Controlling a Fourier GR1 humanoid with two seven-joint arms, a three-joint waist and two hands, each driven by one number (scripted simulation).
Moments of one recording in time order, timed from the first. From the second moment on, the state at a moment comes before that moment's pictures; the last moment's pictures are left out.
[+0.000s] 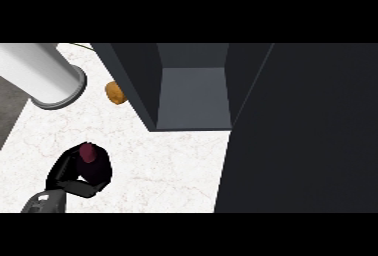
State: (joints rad) left arm -0.27 0.28 0.20 -0.58 -0.05 -0.45 -0.77; right arm -0.64 -0.26 0.02 -2.48 -0.08 -0.19 1.04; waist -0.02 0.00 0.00
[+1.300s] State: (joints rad) left arm -0.20 0.00 -0.16 -1.36 0.17 0.03 -0.47; right arm -0.59 -0.26 0.01 -2.47 -0.10 -0.18 1.01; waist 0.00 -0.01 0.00
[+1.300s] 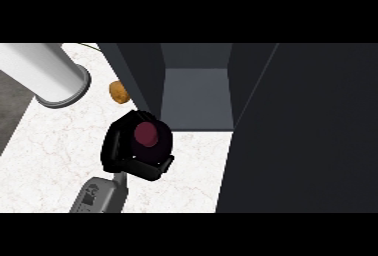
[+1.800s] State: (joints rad) left arm -0.37 0.00 -0.32 -1.54 0.21 0.34 -0.16; right arm -0.58 -0.26 -0.01 -2.47 -0.11 -0.17 1.01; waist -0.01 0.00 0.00
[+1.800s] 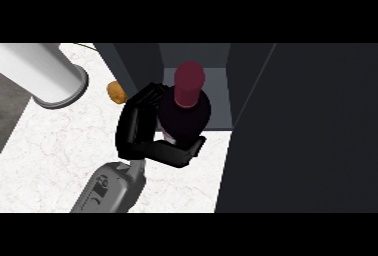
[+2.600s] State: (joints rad) left arm -0.67 0.00 -0.30 -1.31 0.18 0.51 -0.09; right arm -0.56 -0.25 -0.03 -2.47 -0.12 -0.14 1.00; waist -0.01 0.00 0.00
